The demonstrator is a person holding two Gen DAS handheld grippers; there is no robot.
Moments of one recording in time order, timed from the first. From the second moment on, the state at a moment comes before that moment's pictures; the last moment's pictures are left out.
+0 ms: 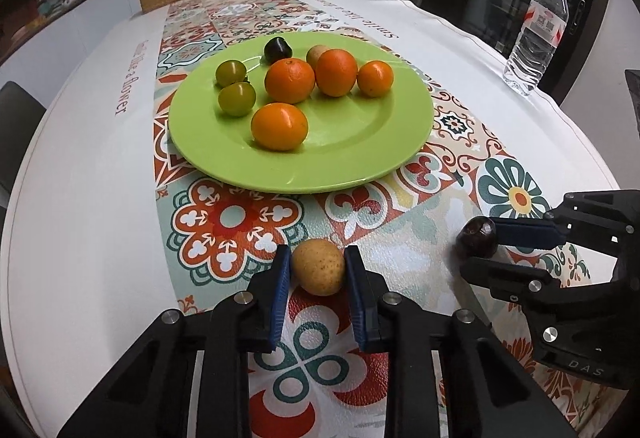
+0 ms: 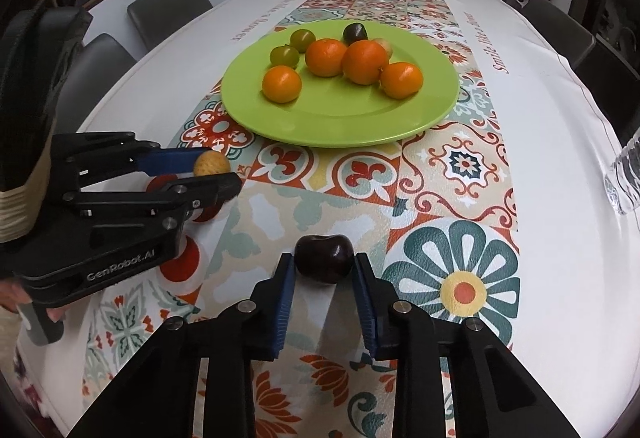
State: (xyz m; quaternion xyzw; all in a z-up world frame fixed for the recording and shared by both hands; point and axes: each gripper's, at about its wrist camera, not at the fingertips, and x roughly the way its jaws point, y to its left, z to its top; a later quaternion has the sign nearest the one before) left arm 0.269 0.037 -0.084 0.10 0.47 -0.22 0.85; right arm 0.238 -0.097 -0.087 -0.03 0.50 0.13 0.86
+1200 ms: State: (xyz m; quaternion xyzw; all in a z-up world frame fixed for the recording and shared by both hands) left arm 0.227 0.025 -0.006 0.08 0.41 -0.19 0.89; right arm 0.224 -0.119 -0.017 -0.02 0.41 0.17 0.90
